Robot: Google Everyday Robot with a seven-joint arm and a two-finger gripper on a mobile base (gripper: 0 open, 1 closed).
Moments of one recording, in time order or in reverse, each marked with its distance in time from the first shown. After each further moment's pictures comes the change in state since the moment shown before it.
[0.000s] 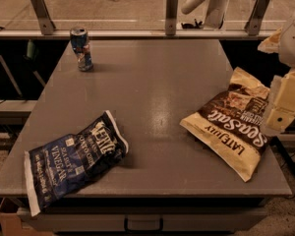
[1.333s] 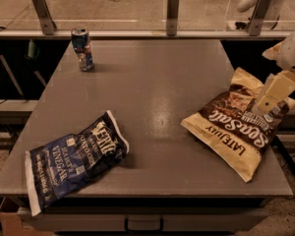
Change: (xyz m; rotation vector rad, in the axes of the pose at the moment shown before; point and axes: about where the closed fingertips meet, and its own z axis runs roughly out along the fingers) arm 0.050 -0.095 0.085 0.029 -0.149 0.145
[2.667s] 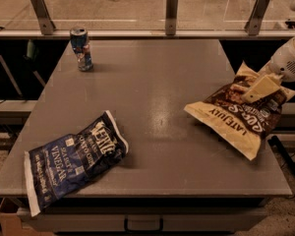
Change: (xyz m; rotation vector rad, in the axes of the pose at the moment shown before) arm 0.029 -0.037 0.057 -0.107 -0.044 0.215
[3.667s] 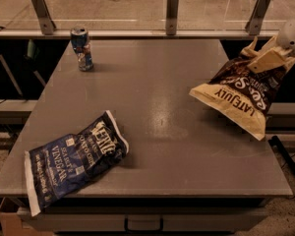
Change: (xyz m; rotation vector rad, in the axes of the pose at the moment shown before) arm -0.049 -0.001 -0.055 0.064 -0.101 -0.055
